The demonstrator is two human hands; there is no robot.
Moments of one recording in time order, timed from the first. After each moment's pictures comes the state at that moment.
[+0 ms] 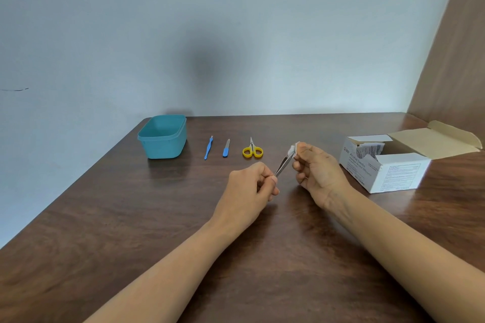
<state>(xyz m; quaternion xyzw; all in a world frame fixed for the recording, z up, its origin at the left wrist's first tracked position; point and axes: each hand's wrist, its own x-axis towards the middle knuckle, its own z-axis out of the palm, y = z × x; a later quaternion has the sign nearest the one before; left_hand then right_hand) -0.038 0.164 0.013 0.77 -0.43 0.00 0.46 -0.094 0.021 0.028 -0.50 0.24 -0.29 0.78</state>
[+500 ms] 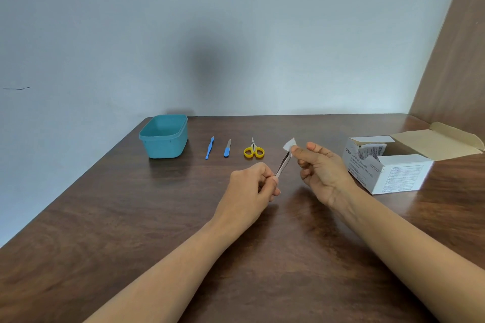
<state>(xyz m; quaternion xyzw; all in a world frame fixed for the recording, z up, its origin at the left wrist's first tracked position) -0.039 0.165 0.014 0.77 -0.44 0.00 0.47 -0.094 0.015 0.029 -0.45 0.24 -0.31 0.80</state>
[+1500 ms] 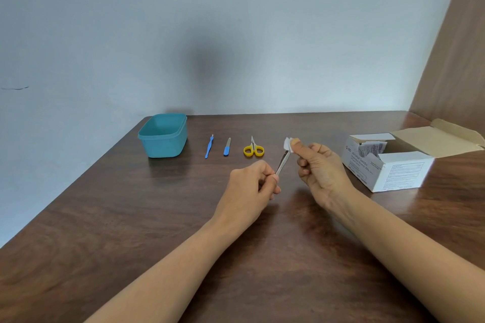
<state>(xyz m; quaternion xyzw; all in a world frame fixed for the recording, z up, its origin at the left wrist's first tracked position) -0.038 0.165 0.013 0.77 -0.43 0.00 0.47 -0.093 0.021 0.024 -0.46 0.20 -0.34 0.80</state>
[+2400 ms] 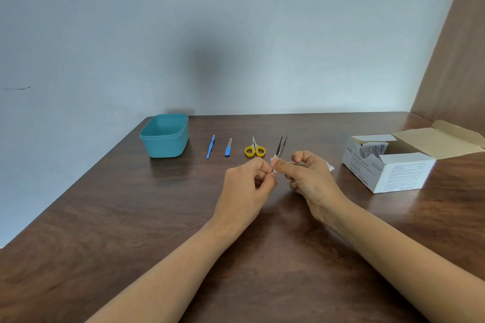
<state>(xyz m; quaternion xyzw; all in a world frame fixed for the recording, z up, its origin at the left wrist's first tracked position) -0.039 0.168 0.016 0.76 -0.43 0.08 0.48 -0.094 0.041 0.015 -0.61 0.19 -0.30 0.71</state>
